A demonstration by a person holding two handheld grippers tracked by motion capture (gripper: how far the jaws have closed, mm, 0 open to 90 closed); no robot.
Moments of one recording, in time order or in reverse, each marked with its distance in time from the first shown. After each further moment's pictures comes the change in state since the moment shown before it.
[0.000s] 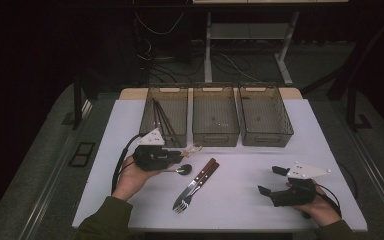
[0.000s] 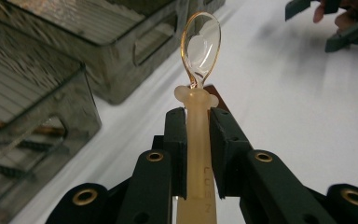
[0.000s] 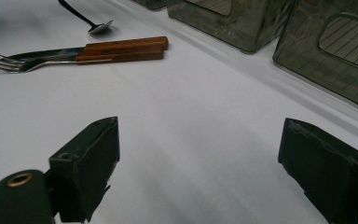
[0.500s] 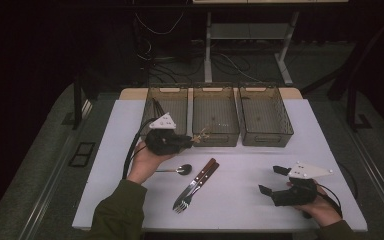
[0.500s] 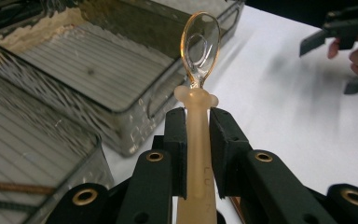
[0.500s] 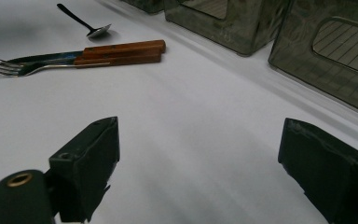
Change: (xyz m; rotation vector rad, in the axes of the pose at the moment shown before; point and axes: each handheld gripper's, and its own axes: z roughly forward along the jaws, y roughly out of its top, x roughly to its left) left arm 0.015 0.039 0.024 -0.039 0.015 -0.005; right arm -0.001 0.000 -0.002 -0.011 -0.007 0.007
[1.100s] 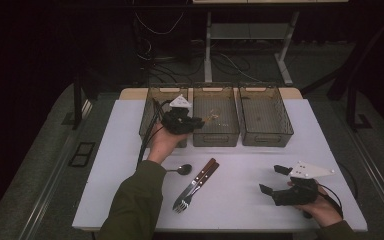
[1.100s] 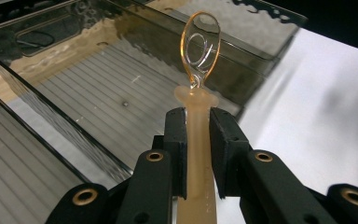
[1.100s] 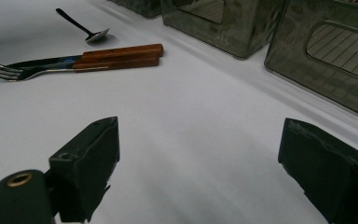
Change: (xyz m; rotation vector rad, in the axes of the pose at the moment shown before) left arm 0.032 0.040 0.049 0.015 0.099 -0.061; right arm -0.001 0.000 -0.002 -0.013 -0.008 0.002
